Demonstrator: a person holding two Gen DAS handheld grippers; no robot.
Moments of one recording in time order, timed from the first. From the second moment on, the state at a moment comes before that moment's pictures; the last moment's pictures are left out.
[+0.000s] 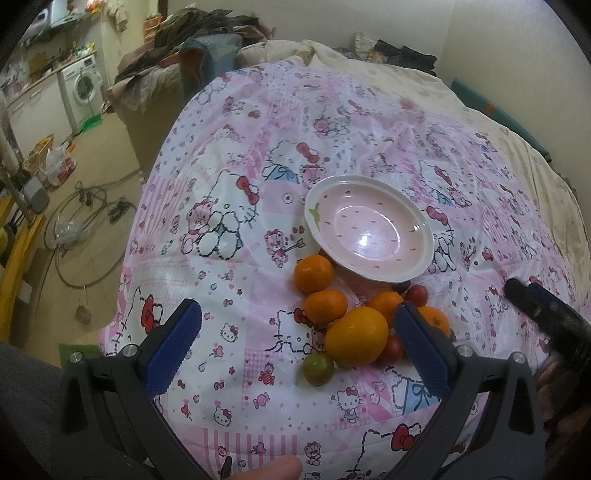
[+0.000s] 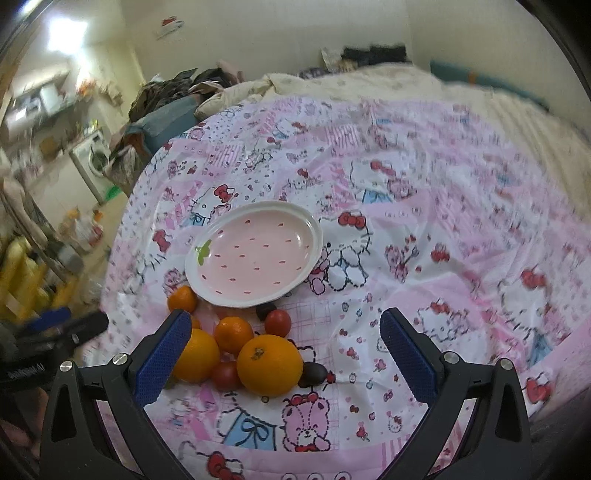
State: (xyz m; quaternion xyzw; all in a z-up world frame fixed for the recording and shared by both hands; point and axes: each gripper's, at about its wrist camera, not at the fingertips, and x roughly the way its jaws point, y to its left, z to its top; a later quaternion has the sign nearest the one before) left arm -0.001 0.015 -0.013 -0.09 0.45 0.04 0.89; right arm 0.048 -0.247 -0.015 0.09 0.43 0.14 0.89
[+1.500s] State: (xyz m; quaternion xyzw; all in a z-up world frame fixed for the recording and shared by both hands) left arm 0.014 0.035 -0.045 -0.11 0.54 0.07 0.83; right arm 0.084 -0.175 -0.059 -0.22 0.53 0.40 0.71
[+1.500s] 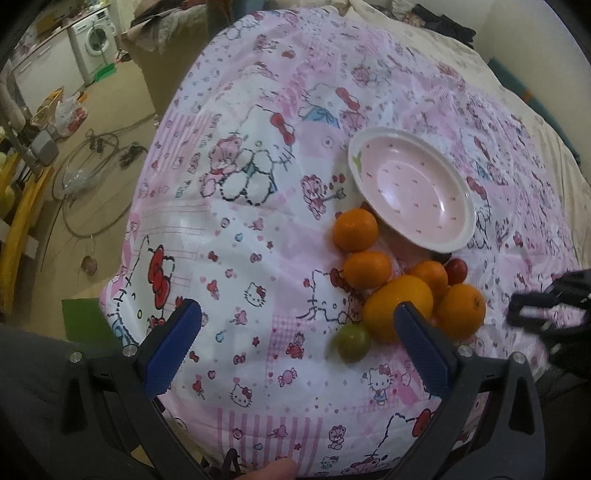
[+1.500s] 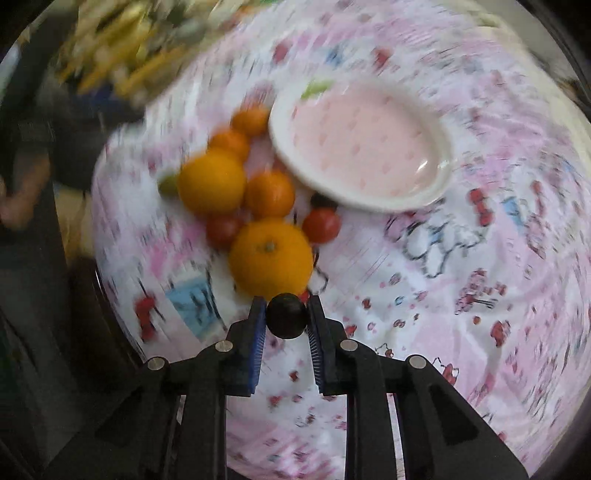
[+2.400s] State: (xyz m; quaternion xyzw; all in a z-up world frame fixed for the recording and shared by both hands) left arm 0.060 -0.072 -0.091 -0.01 0.63 0.00 0.78; right arm 0.092 -0.263 -0.015 0.07 0.48 0.24 0.84
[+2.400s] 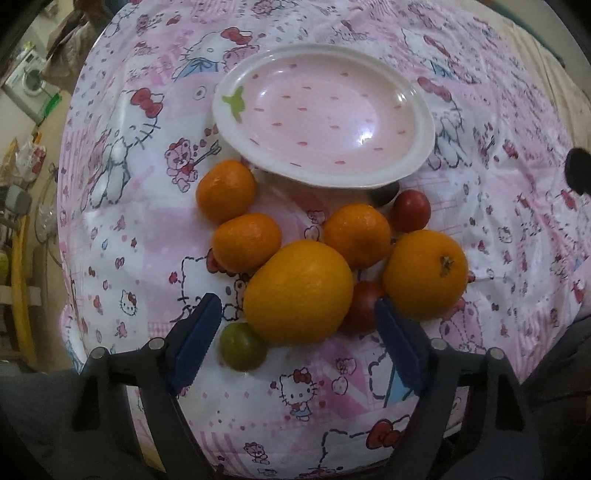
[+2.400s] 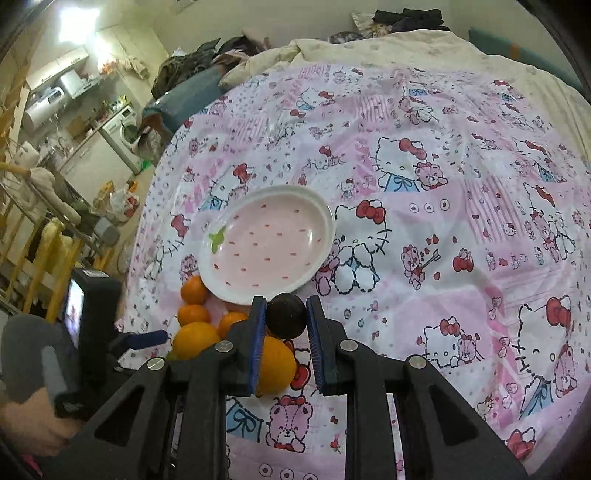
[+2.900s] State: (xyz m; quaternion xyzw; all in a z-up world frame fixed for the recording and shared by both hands) left arm 0.089 -0.088 -0.099 0.04 0.63 0.00 0.77; right arm 0.093 -0.260 -0.011 0.07 0.47 0.25 0.84
